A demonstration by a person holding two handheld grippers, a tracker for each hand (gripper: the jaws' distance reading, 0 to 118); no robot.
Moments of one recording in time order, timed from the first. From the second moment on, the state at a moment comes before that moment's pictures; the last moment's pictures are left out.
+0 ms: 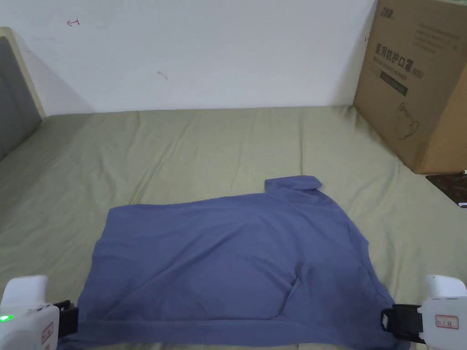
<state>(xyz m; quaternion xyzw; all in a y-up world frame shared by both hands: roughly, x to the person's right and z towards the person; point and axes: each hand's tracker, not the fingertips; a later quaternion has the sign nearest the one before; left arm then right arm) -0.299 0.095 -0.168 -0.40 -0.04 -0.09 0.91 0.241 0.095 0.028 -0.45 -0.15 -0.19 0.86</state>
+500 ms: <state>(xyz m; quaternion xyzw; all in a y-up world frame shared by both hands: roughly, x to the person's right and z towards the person) -0.312 0.096 -0.117 -0.40 -0.08 0.01 0.91 0.221 0.098 0.024 -0.43 -0.10 -0.19 0.88</state>
